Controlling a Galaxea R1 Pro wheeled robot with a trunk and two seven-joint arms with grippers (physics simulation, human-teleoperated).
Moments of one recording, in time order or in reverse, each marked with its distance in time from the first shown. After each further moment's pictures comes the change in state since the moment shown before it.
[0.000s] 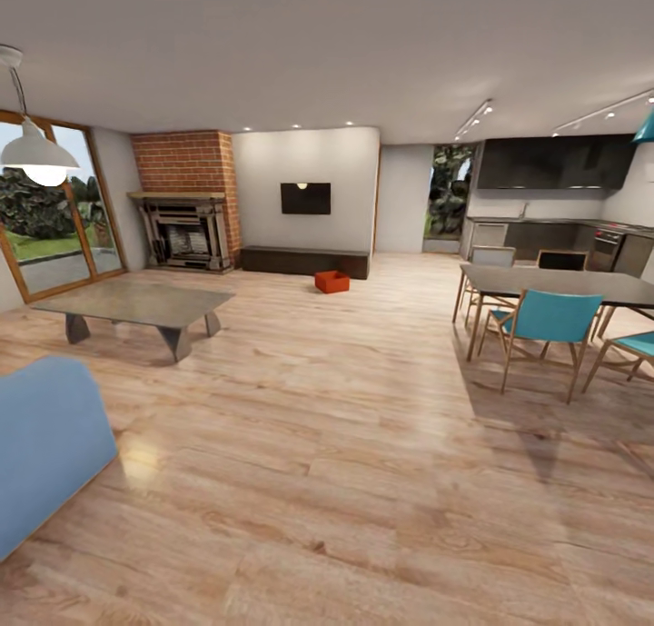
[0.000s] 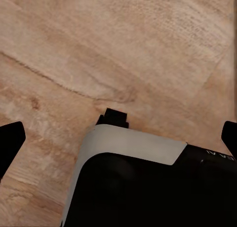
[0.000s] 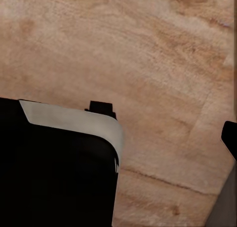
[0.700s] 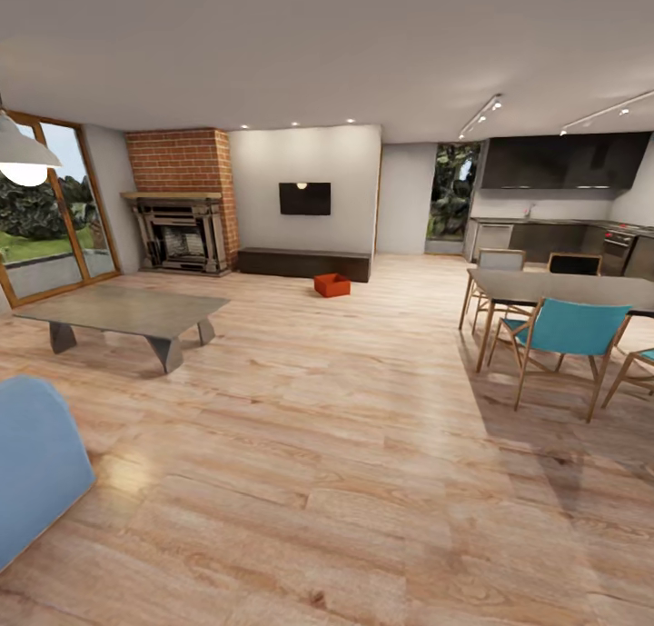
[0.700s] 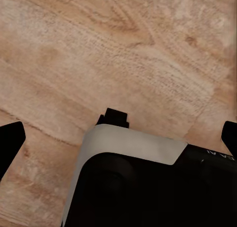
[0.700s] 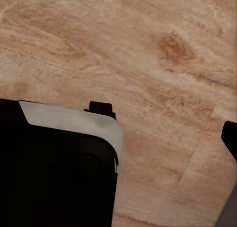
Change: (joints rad) left arm 0.000 0.000 0.000 0.000 0.000 0.001 0.000; right arm 0.000 -0.001 -0.003 0.000 -0.002 -0.001 -0.001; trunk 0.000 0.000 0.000
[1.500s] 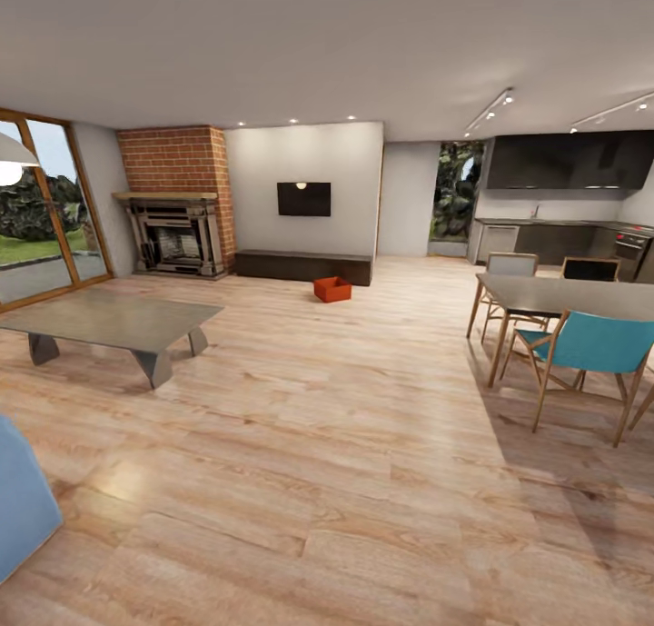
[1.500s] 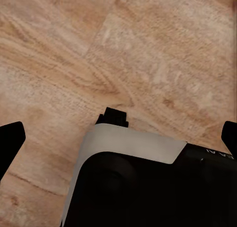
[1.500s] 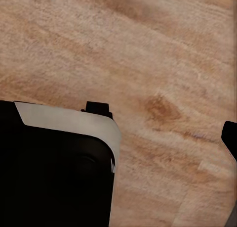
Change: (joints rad) left arm 0.000 -0.002 0.000 0.000 -0.003 0.002 -0.001; right arm 0.000 -0.003 -0.004 0.000 -0.004 -0.001 -0.007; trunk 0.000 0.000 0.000
